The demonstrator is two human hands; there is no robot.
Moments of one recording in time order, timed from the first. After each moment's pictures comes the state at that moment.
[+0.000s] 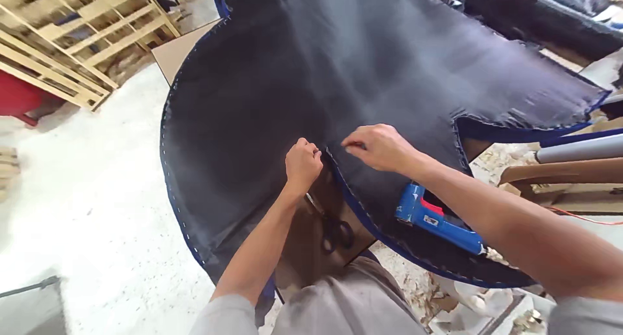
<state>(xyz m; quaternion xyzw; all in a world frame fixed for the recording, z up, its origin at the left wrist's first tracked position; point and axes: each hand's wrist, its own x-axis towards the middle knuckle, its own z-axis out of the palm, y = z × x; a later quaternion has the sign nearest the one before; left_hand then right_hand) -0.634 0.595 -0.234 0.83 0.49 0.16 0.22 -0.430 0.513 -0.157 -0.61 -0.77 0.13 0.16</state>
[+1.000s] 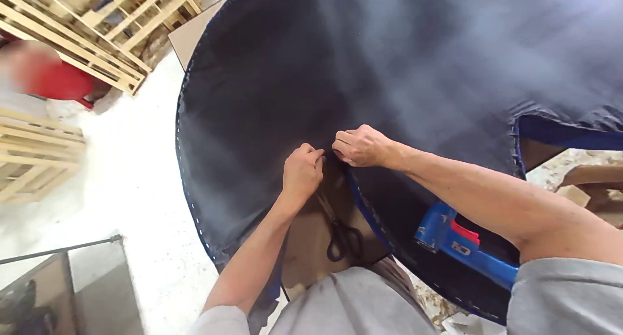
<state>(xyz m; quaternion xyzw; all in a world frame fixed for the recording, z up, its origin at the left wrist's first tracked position) -0.663 0.600 -0.236 0.87 0.44 0.14 0.16 -0.437 0.595 -0.260 -0.35 -0.91 -0.05 0.22</state>
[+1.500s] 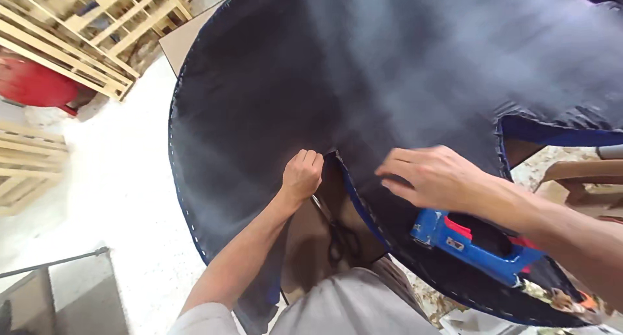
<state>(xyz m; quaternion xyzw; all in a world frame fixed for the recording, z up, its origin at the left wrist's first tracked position) -0.663 0.605 -0.258 0.93 0.29 0.24 -0.04 -0.397 0.477 -0.148 -0.50 -0.85 0.09 0.12</state>
